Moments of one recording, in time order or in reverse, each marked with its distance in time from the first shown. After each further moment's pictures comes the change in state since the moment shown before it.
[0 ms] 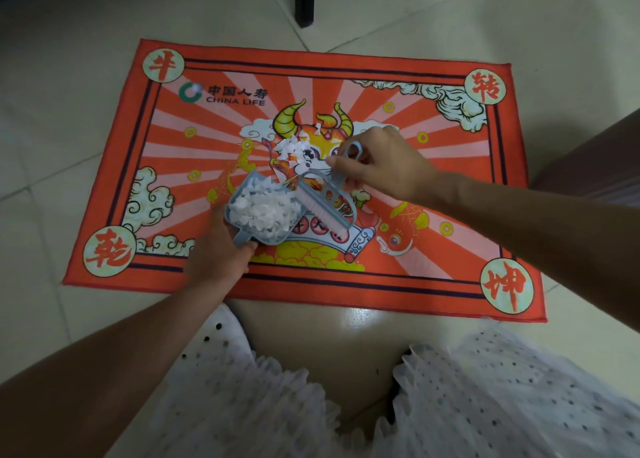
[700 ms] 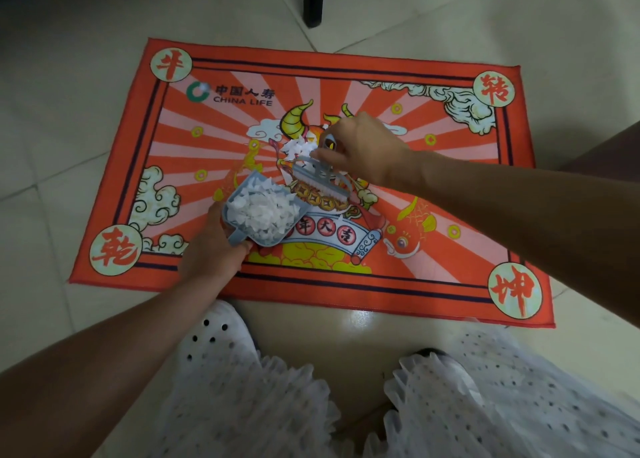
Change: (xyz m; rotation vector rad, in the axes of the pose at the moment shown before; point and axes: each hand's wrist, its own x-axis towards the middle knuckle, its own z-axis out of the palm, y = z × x) left_hand 0.005 -0.003 -0.014 0.042 -0.001 -0.016; right_hand 0.047 -0.012 0.014 -0.402 -0.060 -0.031
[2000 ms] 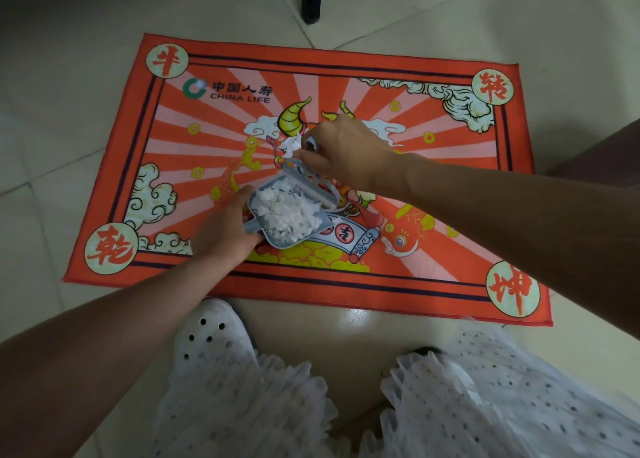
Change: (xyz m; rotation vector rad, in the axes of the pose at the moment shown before) left_hand 0.009 0.031 -0.001 0.258 -0.056 0.171; right_hand -0.003 -0.026 -0.003 0.011 -0.020 -0.030
